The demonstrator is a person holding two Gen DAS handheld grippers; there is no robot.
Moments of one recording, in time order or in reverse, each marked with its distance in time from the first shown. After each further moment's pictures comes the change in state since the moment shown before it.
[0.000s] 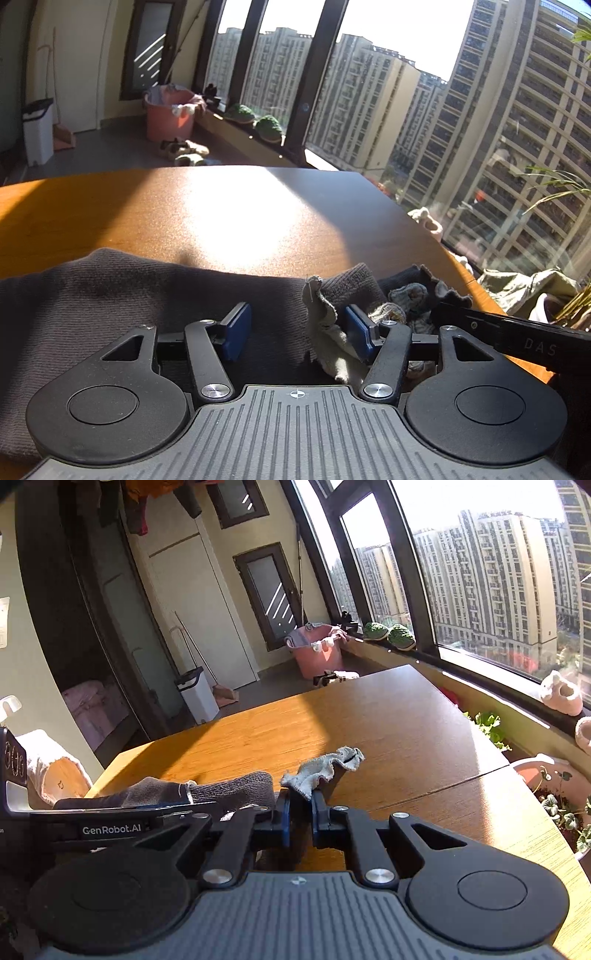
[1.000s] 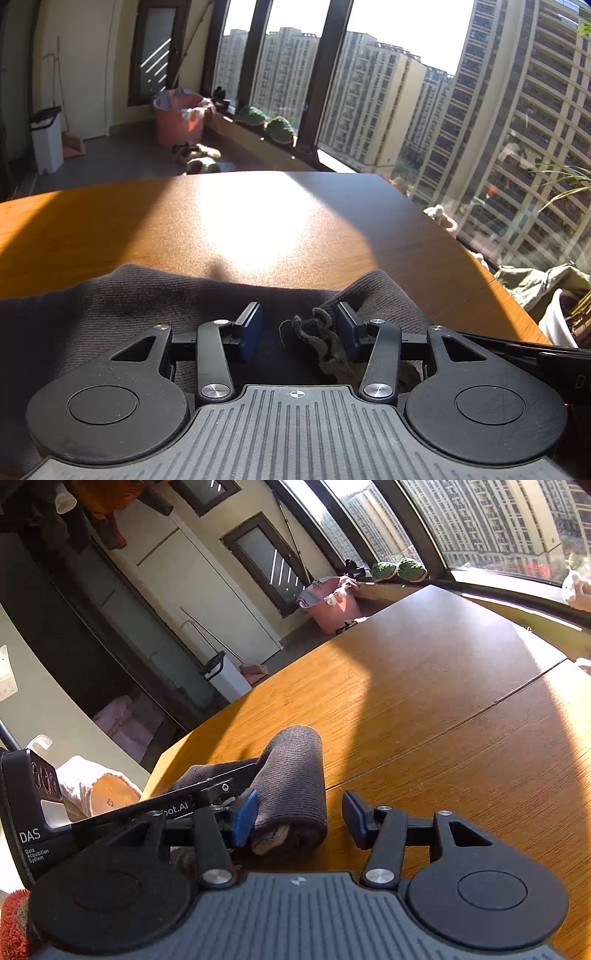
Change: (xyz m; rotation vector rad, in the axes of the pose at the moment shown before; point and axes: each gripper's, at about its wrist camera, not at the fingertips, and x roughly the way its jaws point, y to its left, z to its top) left arm -0.003 0.014 0.005 0.046 0.000 0.061; right arm 0.028 -0.011 -0.017 0.328 0.141 0.140
